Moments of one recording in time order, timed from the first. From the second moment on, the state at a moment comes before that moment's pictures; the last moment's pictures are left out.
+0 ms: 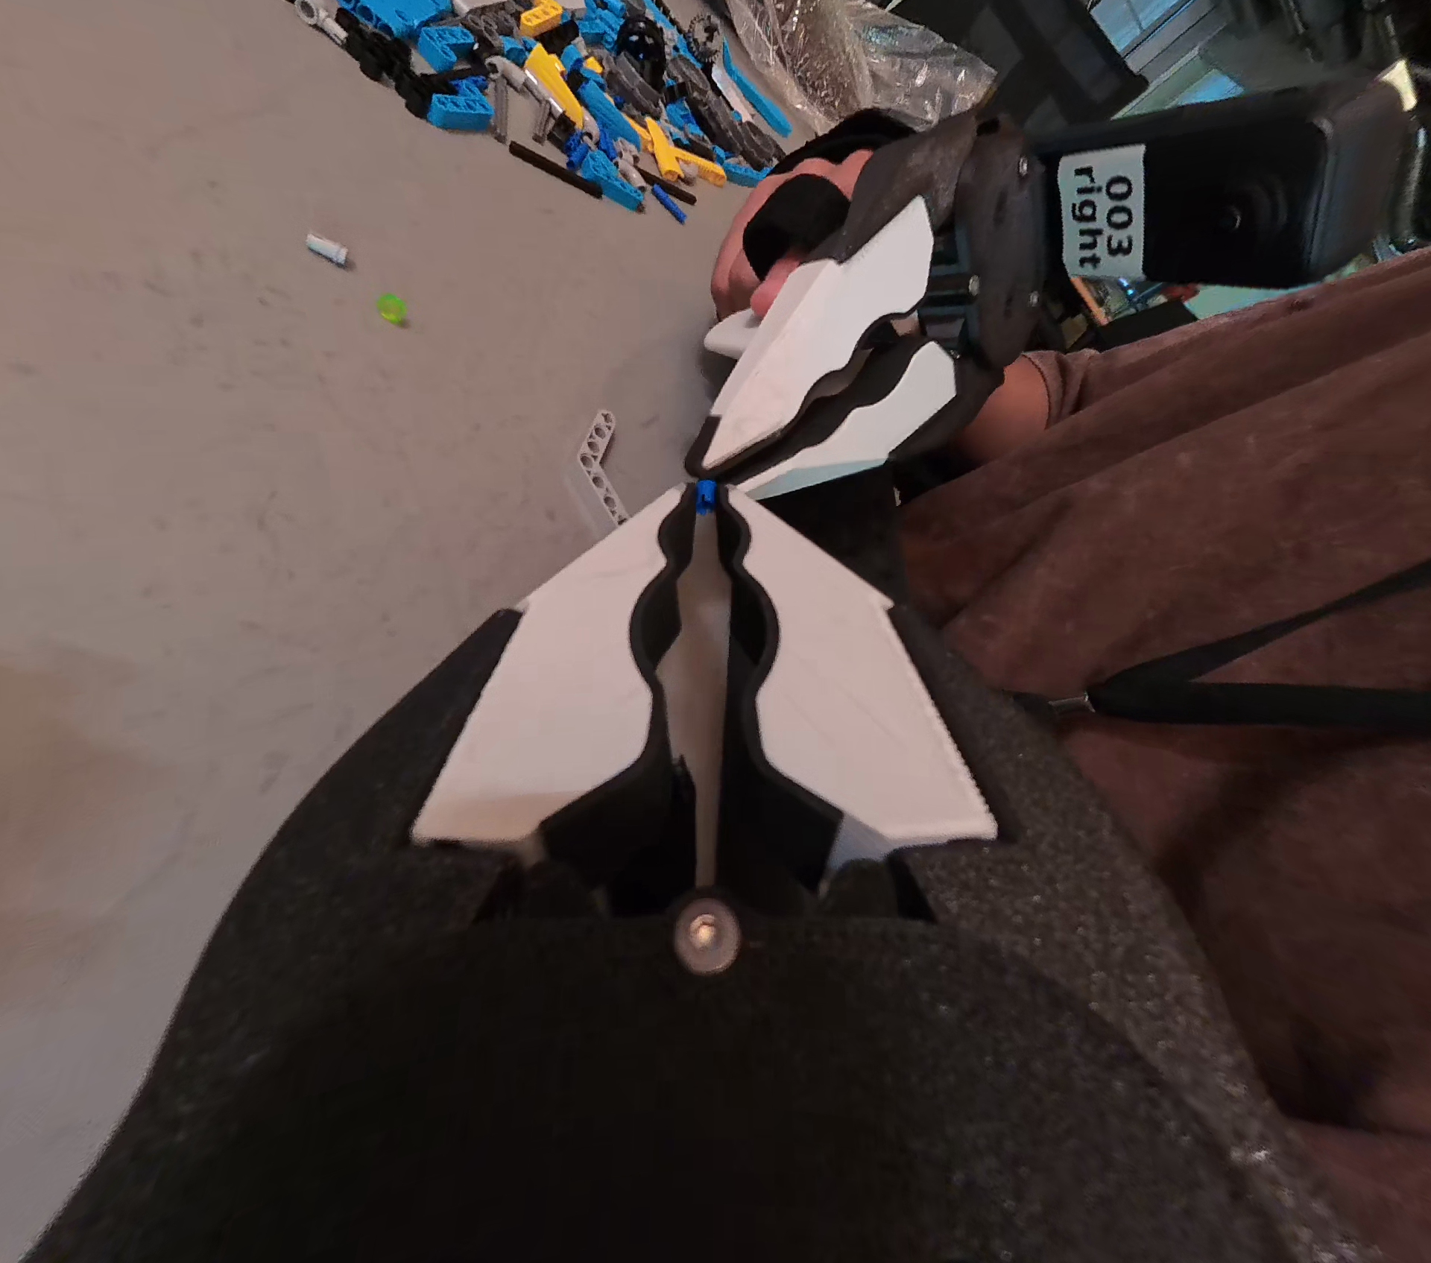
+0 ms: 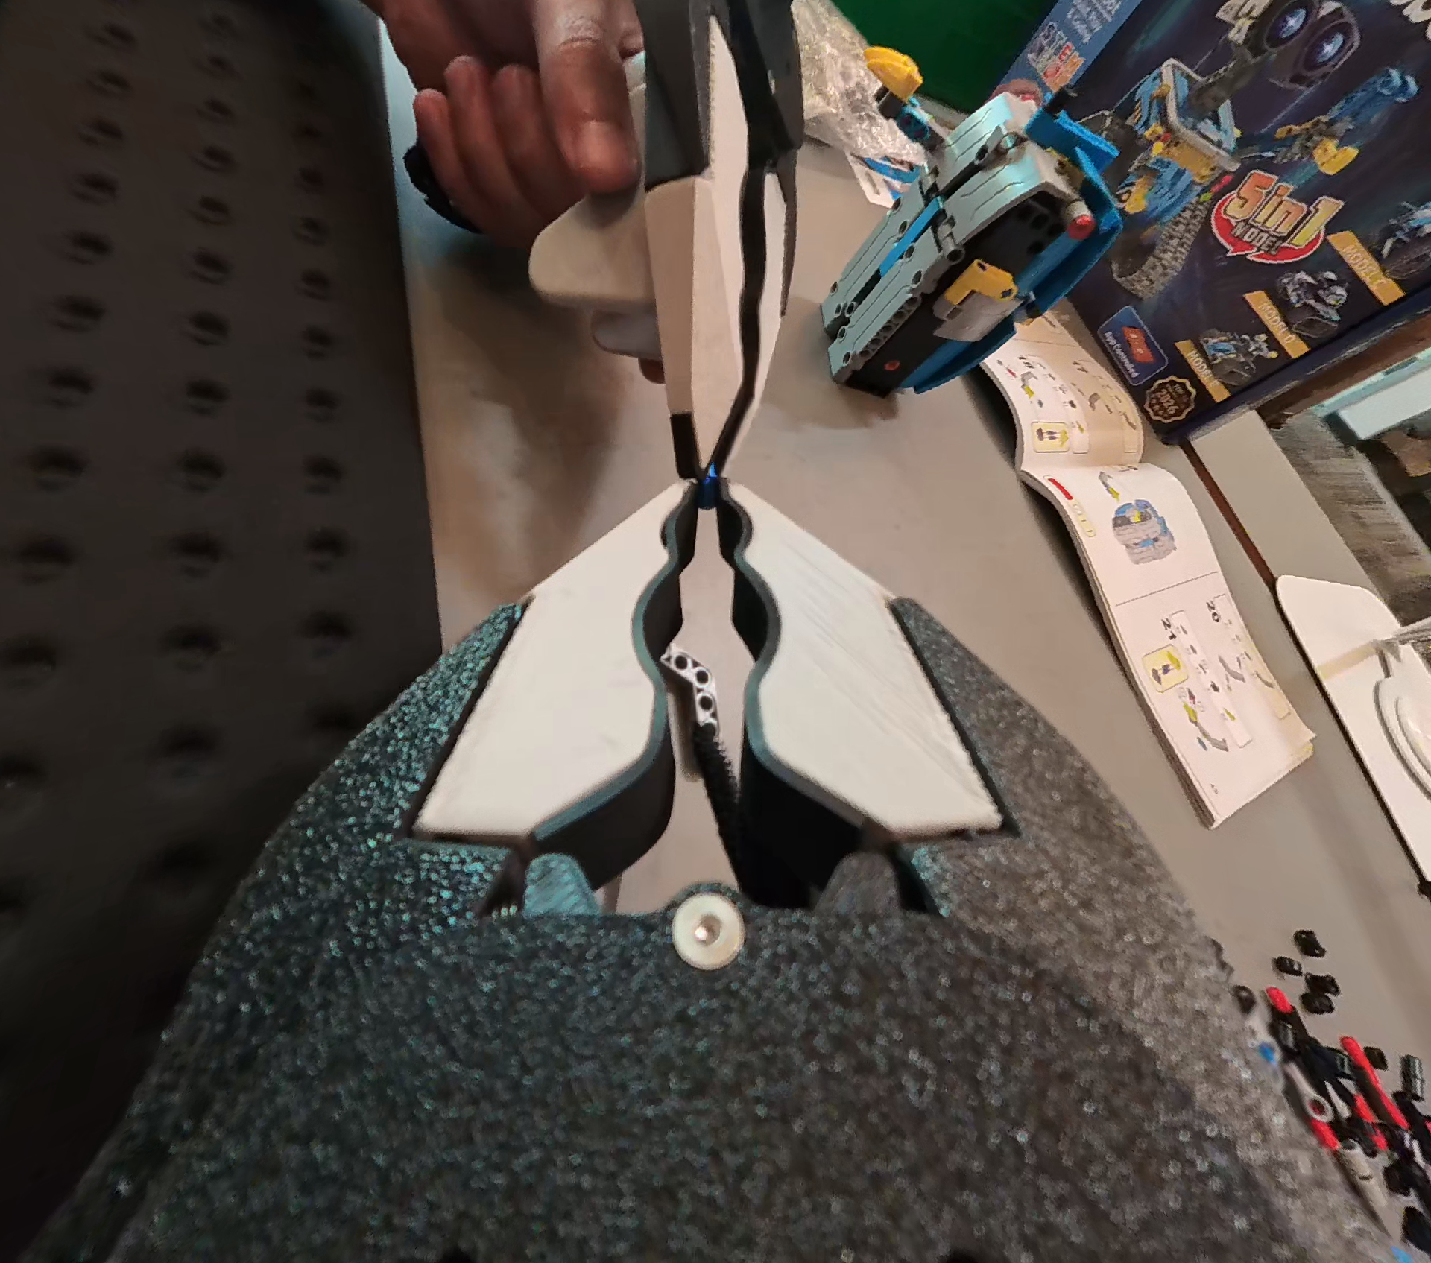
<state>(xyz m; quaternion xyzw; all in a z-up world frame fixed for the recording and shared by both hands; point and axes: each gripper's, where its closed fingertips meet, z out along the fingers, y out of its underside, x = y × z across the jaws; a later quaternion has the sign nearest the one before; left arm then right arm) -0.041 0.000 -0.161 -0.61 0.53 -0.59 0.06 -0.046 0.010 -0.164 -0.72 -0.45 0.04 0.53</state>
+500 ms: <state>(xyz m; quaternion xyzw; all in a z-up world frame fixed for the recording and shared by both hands) -0.015 -0.011 -0.182 -0.60 0.66 -0.42 0.19 0.013 -0.008 -0.209 -0.83 -0.37 0.19 0.38</state>
